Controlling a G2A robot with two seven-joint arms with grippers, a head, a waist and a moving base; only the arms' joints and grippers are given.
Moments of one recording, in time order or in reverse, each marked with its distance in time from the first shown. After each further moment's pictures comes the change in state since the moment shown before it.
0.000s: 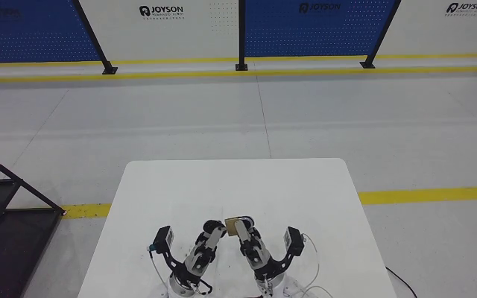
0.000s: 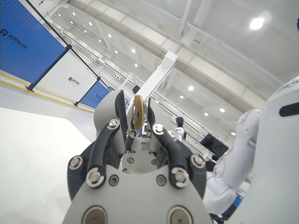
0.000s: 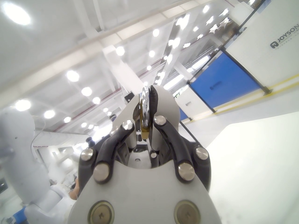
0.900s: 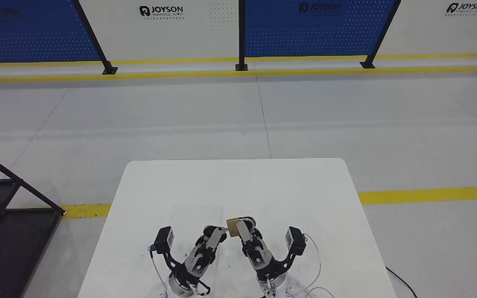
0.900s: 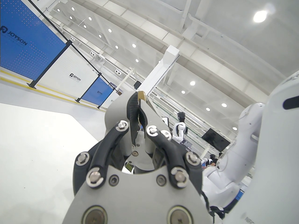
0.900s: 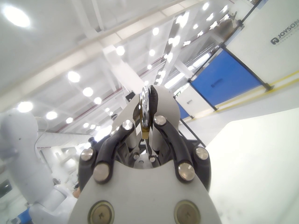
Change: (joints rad) left arm 0.003 -0.007 -0.025 0.021 0.028 -0.017 -0.029; right arm -0.020 -0.001 0.029 -0.008 0.023 -0.036 0.056
